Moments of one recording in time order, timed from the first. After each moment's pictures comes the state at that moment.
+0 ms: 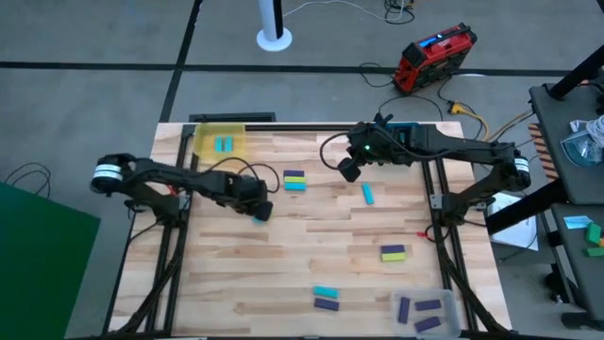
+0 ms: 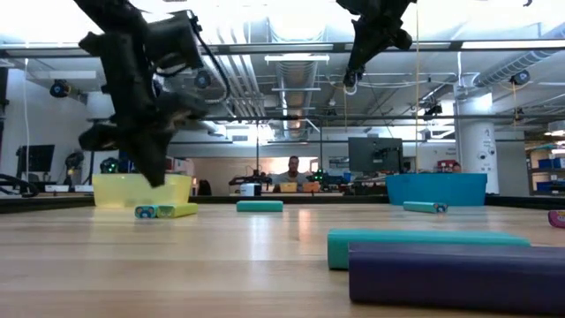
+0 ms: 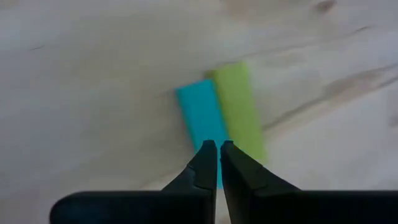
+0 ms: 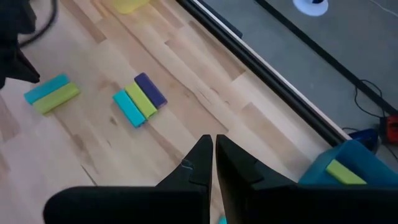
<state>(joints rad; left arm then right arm) 0.07 1.40 0.76 -0.61 -0.08 -1.15 -0.18 1.44 1.45 -0.93 0.35 0.39</state>
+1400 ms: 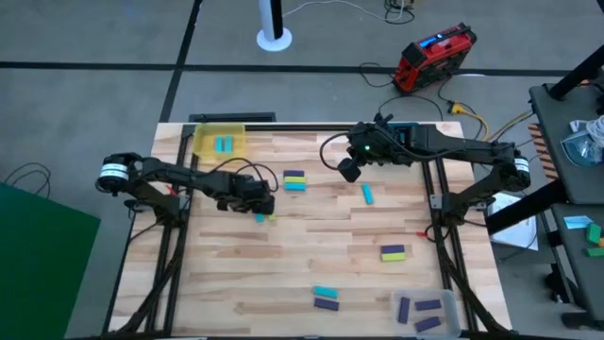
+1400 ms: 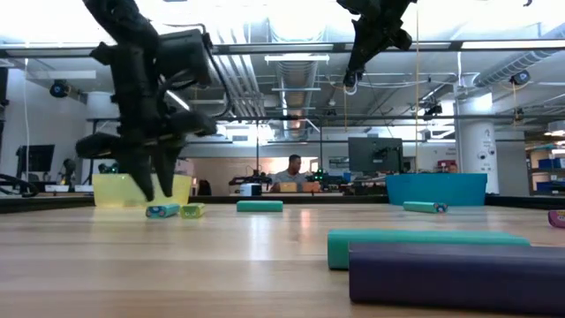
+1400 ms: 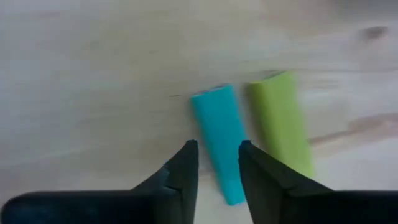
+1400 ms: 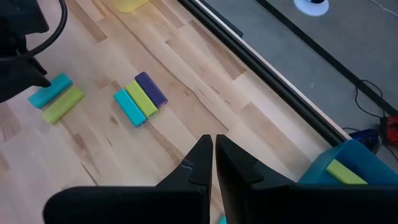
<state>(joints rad) 0.08 1.49 0.78 -0.61 -0.09 -1.34 -0.18 1.44 1.45 -0.93 0.35 0.38</state>
